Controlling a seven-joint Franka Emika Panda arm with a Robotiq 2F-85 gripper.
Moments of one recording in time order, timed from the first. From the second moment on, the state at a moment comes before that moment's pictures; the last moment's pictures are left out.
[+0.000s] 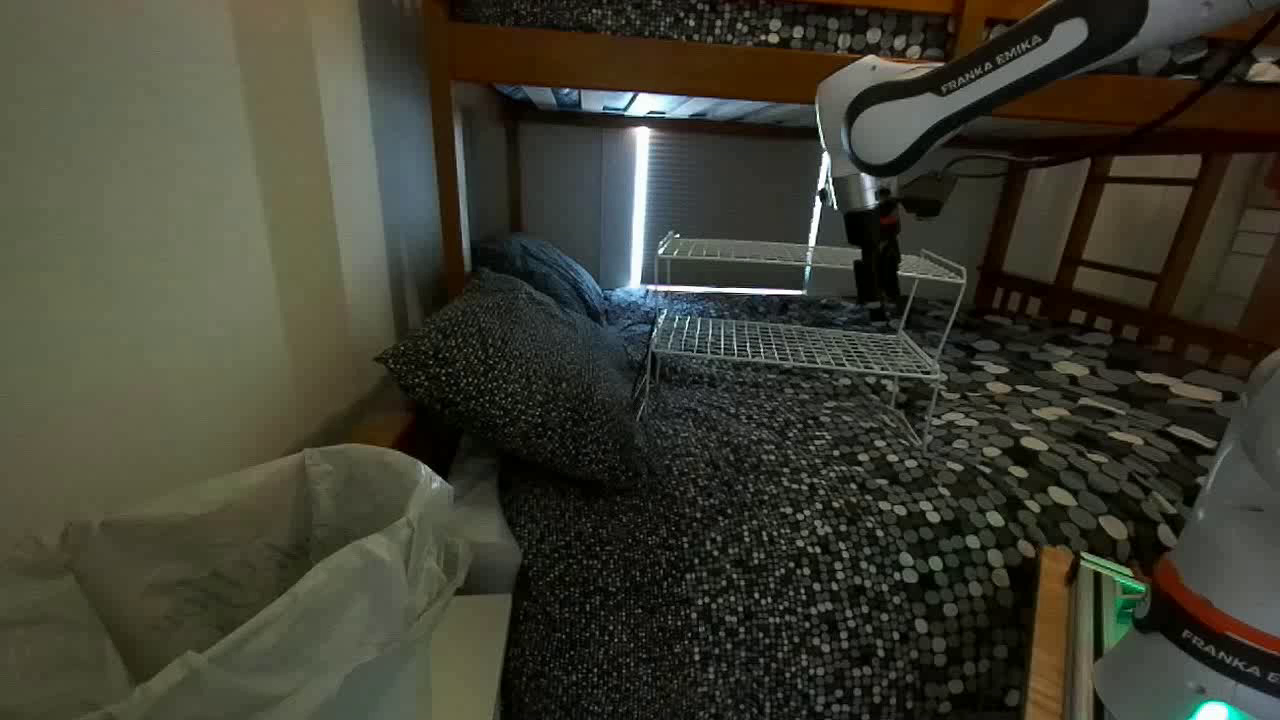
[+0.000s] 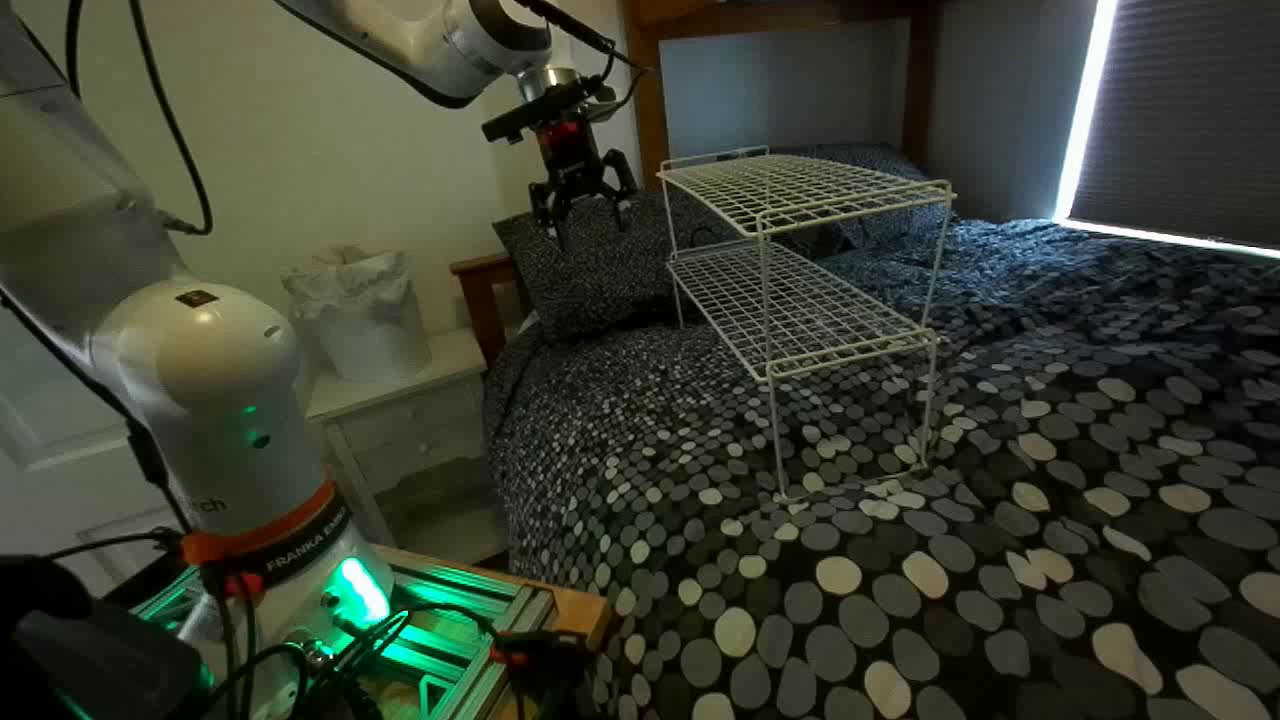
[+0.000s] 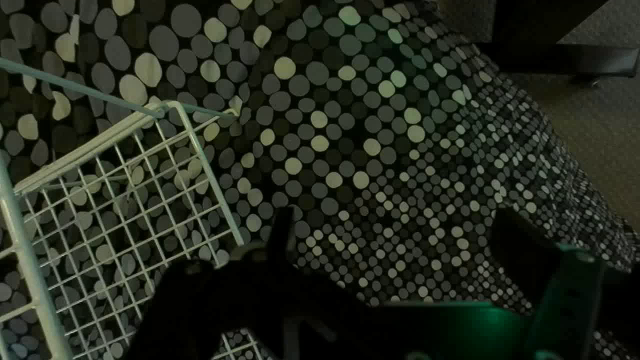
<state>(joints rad) -0.17 -0.21 -0.12 -2.20 -0.39 1.80 -0.22</state>
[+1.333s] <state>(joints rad) -0.13 -0.36 0.04 -2.41 -0.74 1.99 0.34</state>
